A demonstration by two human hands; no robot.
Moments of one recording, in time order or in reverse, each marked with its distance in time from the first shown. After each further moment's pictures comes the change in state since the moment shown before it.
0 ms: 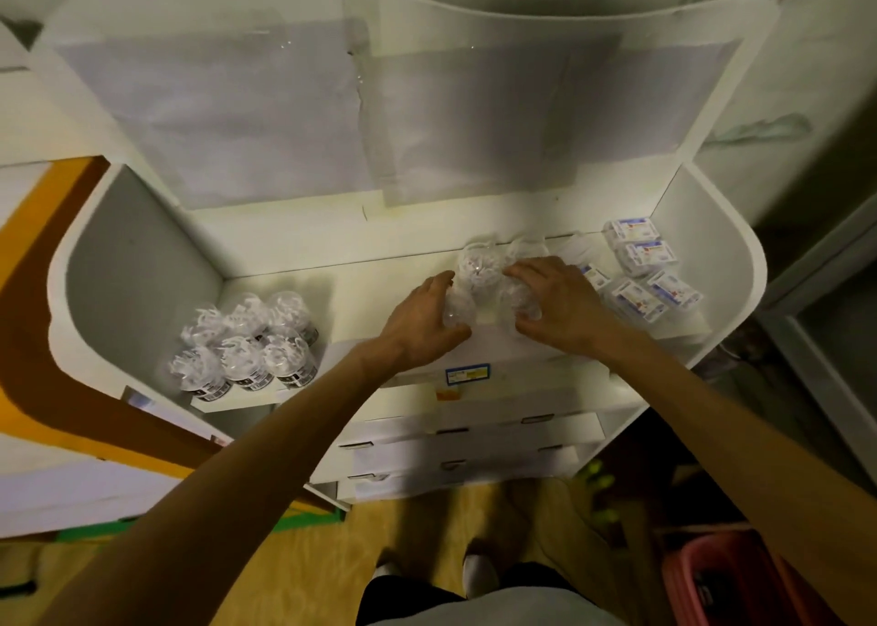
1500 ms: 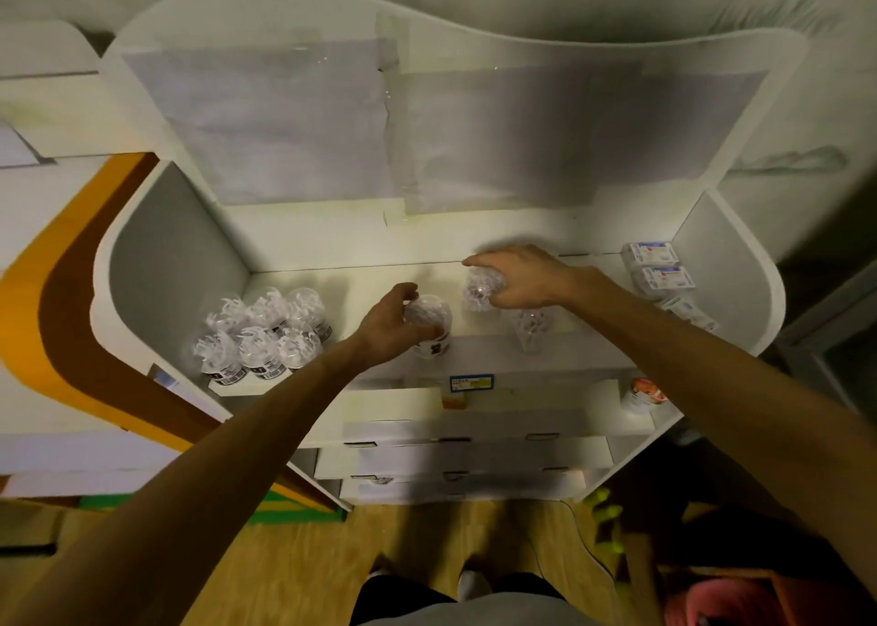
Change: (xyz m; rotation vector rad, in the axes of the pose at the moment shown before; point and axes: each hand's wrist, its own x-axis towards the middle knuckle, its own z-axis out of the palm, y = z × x) left_hand -0.015 -0.045 -0.013 -0.380 0.065 -0.262; right_hand 0.090 -0.021 -0.019 -0.037 -0.381 -0.158
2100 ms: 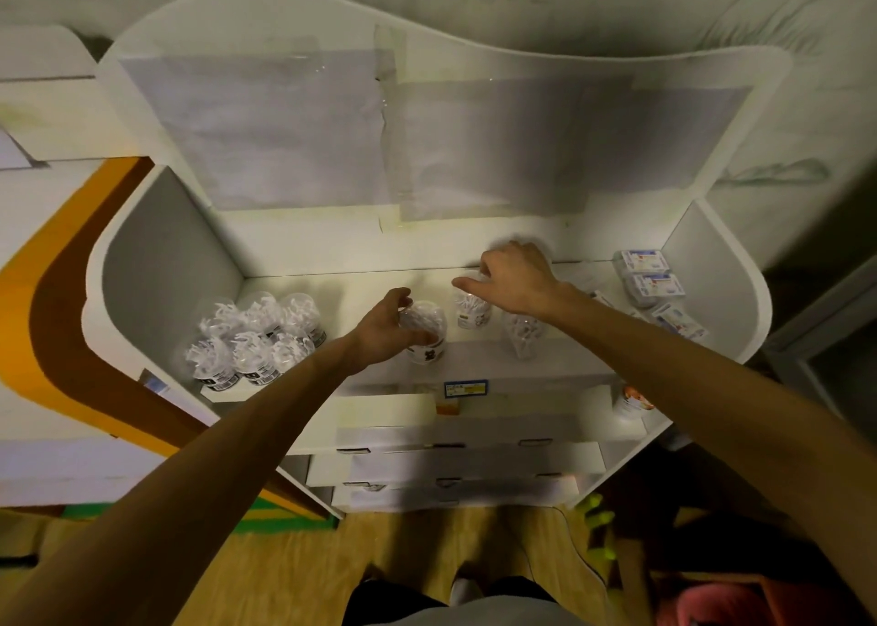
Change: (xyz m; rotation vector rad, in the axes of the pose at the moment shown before) left_hand 0.007 -0.001 -0.004 -0.088 -0.079 -0.055; right_hand 0.020 -0.004 0.019 -0.170 0.297 0.194
